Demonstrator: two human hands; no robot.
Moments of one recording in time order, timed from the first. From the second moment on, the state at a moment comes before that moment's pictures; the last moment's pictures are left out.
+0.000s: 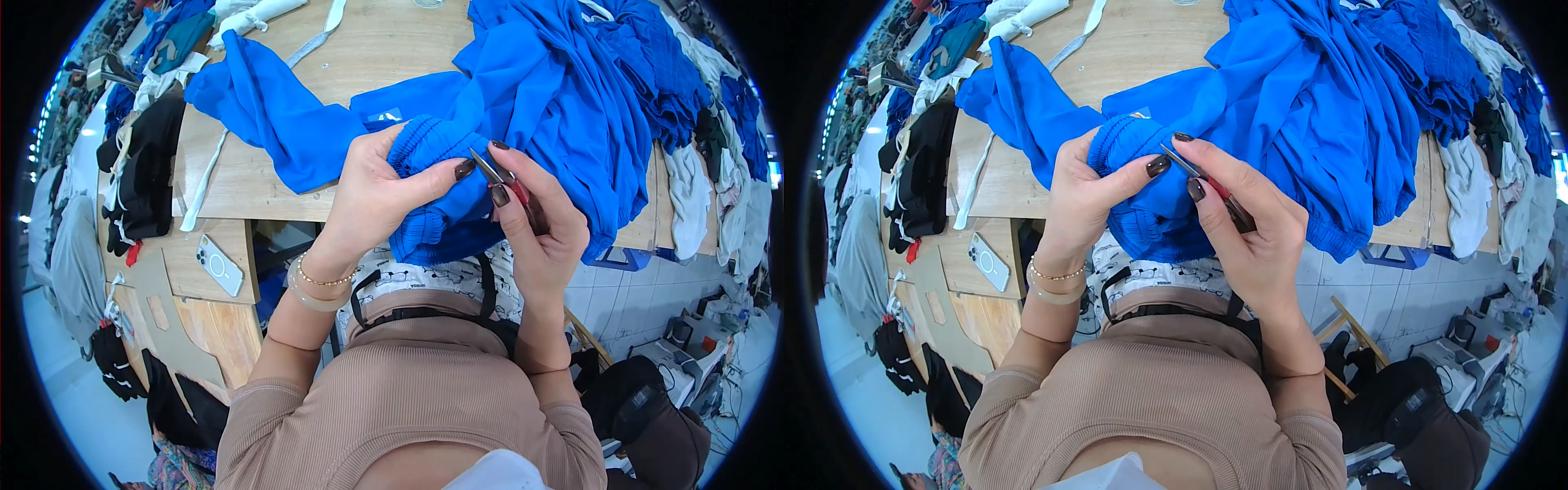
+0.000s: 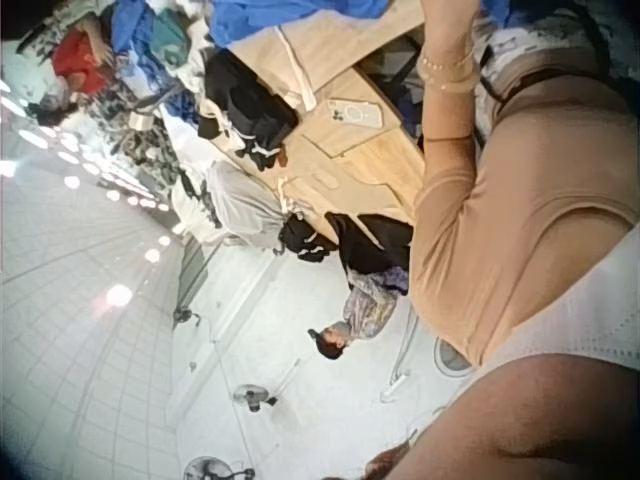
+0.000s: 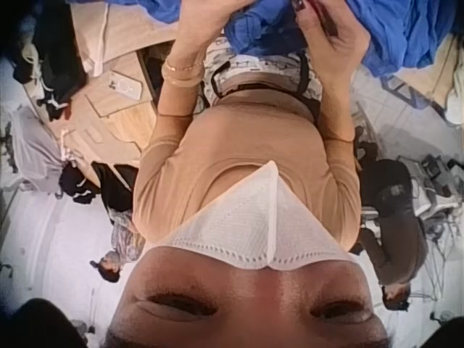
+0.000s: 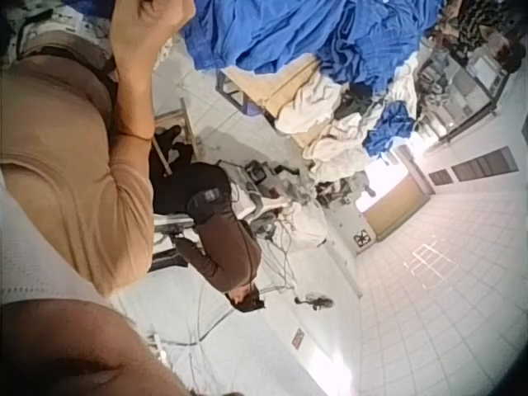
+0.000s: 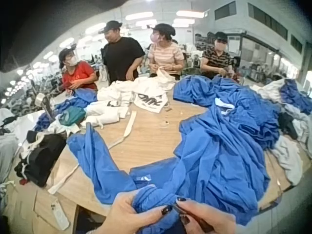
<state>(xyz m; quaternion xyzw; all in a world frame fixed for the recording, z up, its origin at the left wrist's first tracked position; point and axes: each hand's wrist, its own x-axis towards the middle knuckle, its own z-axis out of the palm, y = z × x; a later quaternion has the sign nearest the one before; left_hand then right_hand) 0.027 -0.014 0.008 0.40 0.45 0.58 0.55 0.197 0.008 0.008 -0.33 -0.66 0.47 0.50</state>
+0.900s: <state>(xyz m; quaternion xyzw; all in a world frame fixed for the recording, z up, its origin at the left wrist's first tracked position) 0.033 -0.016 0.014 0.41 0.44 0.61 0.52 0.189 0.003 0.000 -0.35 -0.67 0.39 0.52</state>
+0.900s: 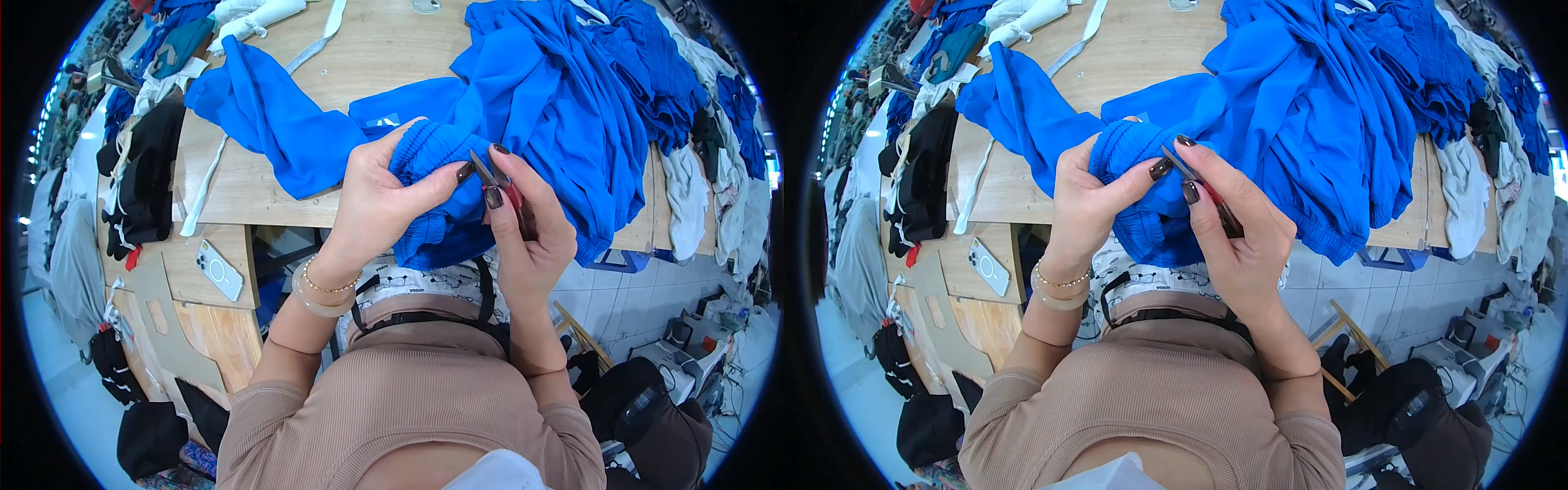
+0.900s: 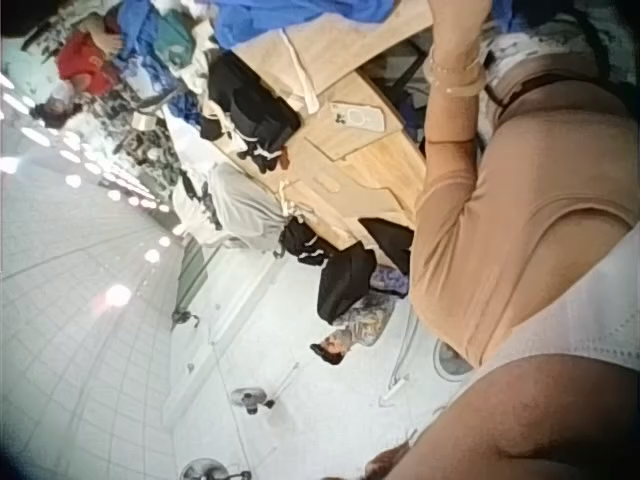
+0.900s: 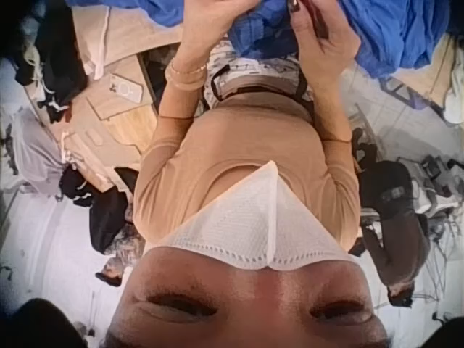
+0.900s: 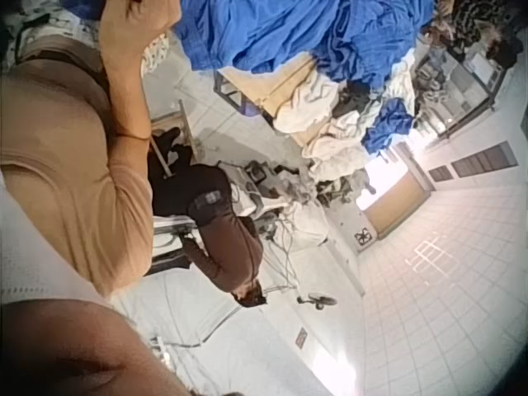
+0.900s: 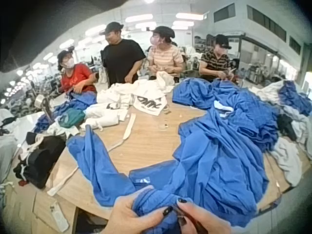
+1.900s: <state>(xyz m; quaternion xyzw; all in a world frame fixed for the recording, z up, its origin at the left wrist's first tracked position) 0.032 -0.014 0.011 0.43 0.47 0.57 0.52 0.196 0.008 0.002 -0.35 -0.71 0.28 0.54</state>
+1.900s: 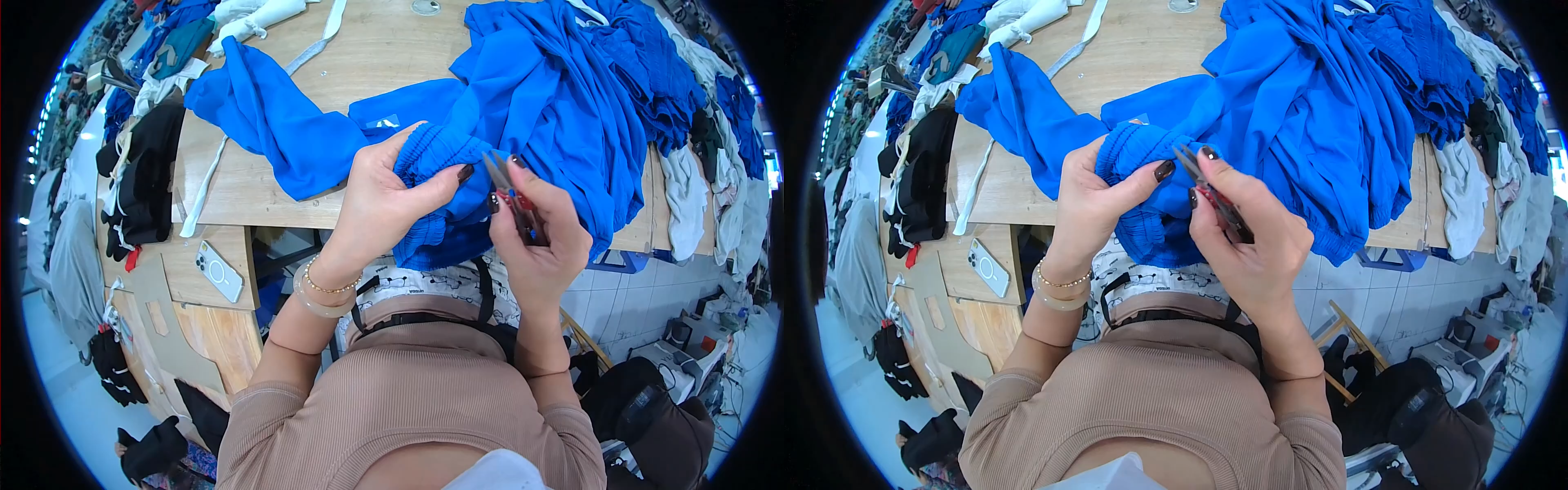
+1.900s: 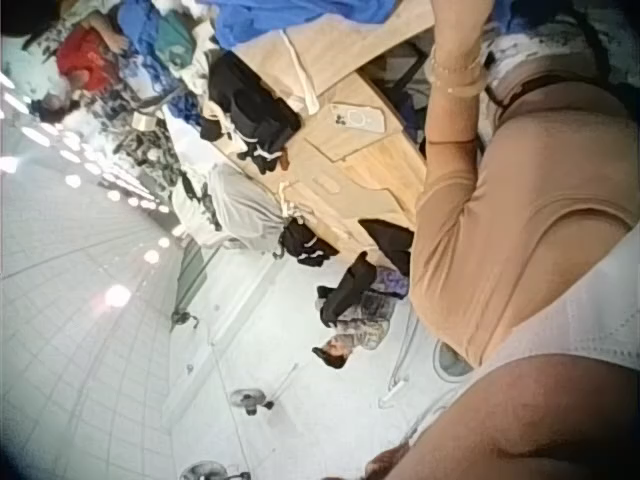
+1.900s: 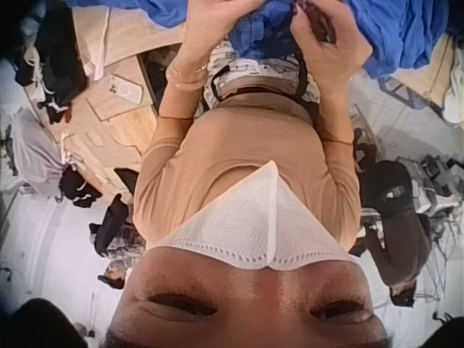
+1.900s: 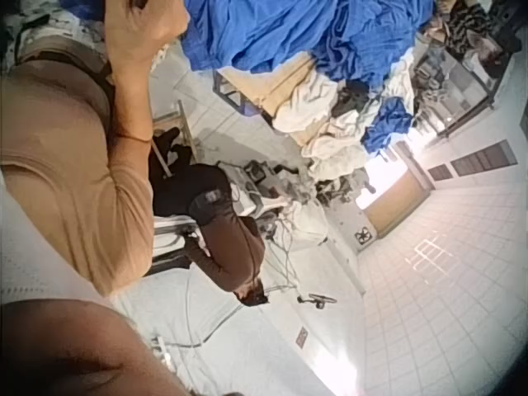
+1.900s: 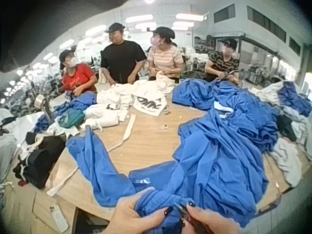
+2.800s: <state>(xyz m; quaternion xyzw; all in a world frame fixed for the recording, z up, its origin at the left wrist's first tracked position) 0.035 -0.013 0.014 0.42 0.47 0.57 0.52 0.194 0.009 0.000 -0.33 -0.73 0.22 0.55</state>
